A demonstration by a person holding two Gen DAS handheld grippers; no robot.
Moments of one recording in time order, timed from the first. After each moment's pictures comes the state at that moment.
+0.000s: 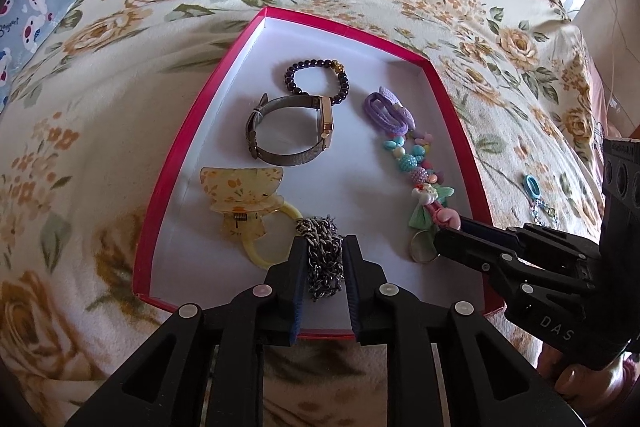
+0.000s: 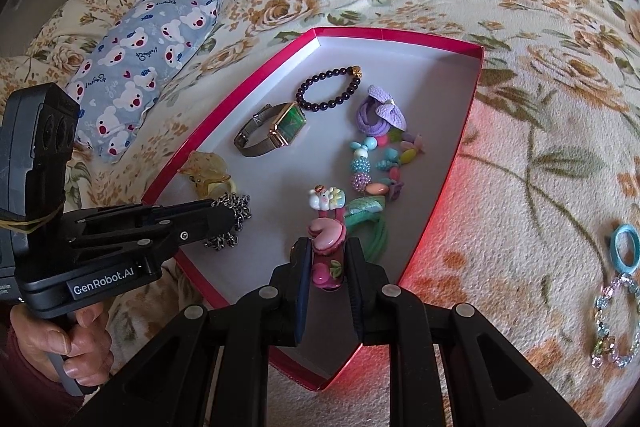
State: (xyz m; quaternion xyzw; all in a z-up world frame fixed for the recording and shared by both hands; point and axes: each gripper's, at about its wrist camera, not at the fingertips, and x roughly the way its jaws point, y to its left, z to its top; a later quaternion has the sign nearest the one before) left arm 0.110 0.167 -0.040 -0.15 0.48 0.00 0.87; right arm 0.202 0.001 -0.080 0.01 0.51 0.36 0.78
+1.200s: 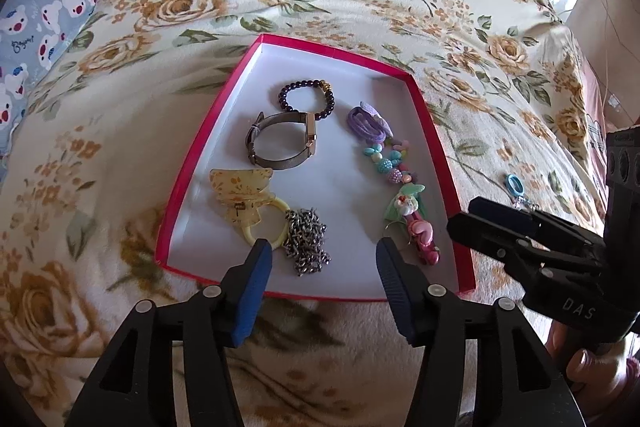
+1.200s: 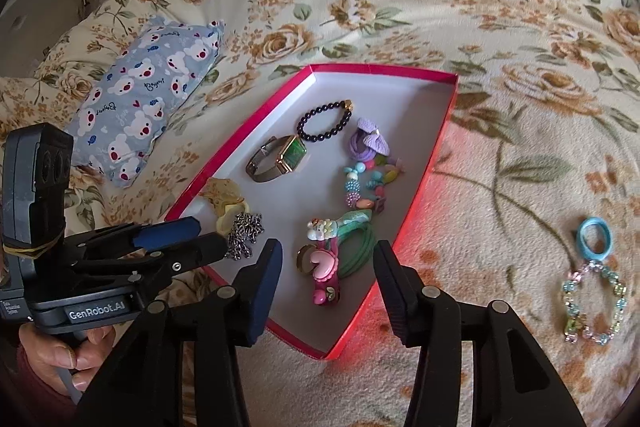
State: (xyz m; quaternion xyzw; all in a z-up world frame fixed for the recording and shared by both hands) left arm 0.071 0.158 -0.009 -0.12 0.45 0.00 0.88; right arm 0.192 -0.025 -0.053 0.04 0.47 0.35 0.81
